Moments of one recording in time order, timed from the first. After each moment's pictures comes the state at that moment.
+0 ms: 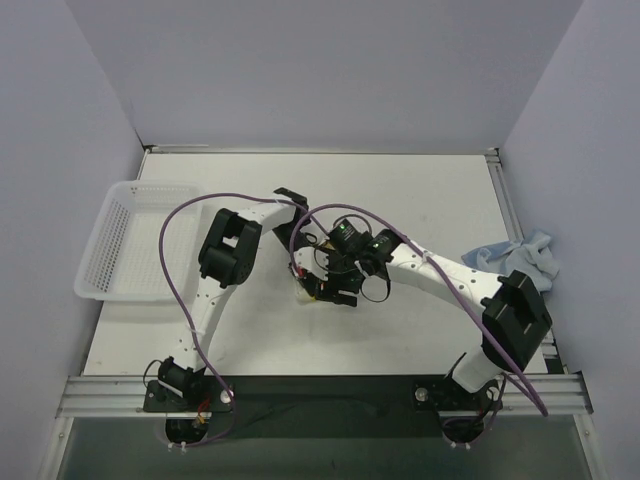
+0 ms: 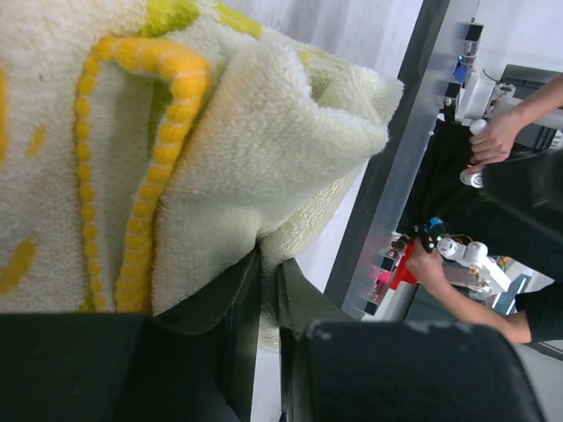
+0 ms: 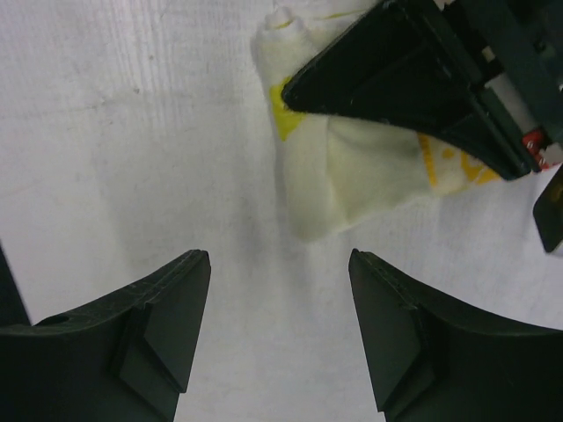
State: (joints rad) left arm -0.52 2.53 1.97 -1.47 0.93 0.65; right arm 0.82 1.54 1.16 -0.74 -0.22 -0.68
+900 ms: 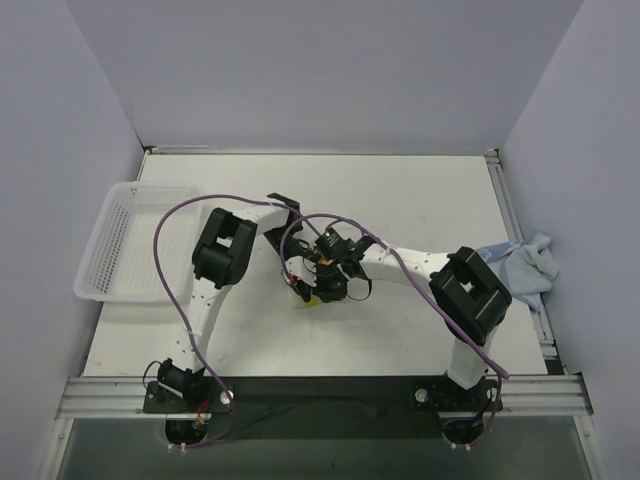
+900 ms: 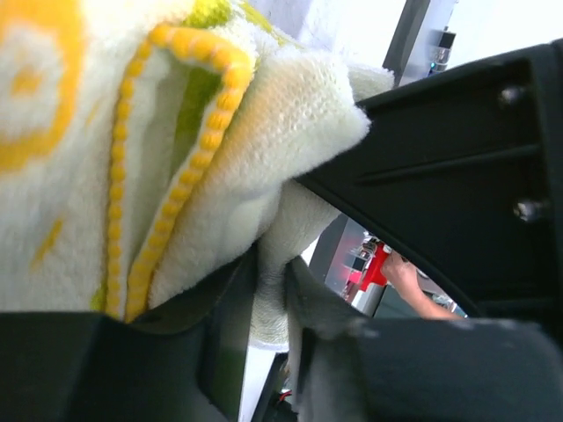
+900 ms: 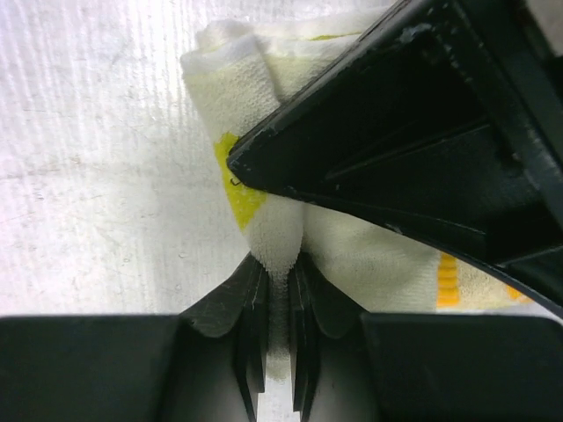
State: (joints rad) left arm -0.49 2.49 1.84 -1.46 0.95 0.63; right arm 0.81 1.80 1.10 -0.46 -0.32 -0.75
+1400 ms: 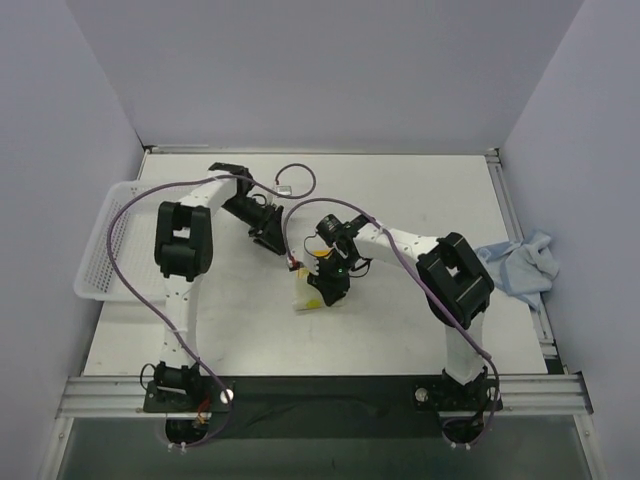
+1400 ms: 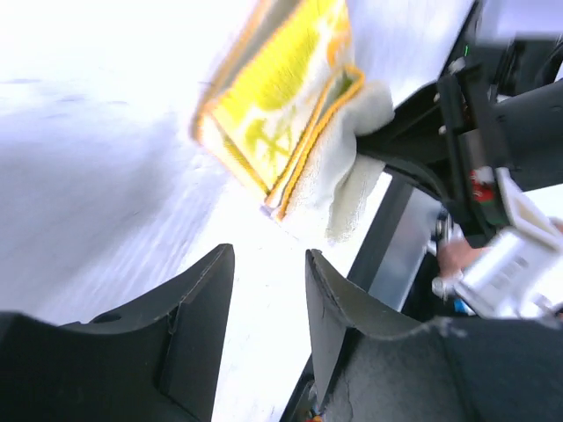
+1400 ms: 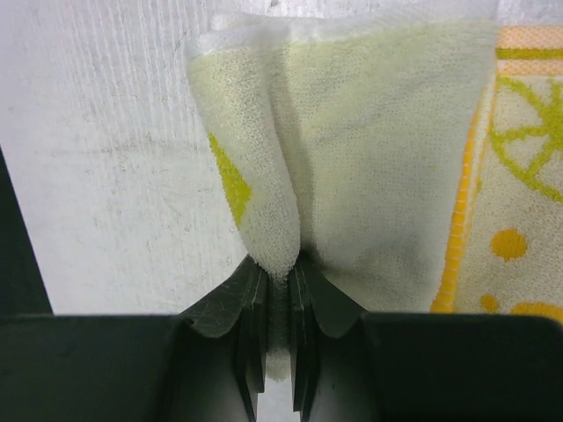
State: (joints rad) left arm -0.23 2.38 1.92 -1.34 0.94 0.48; right arm 0.73 1.94 1.31 -0.77 -0.52 -0.75
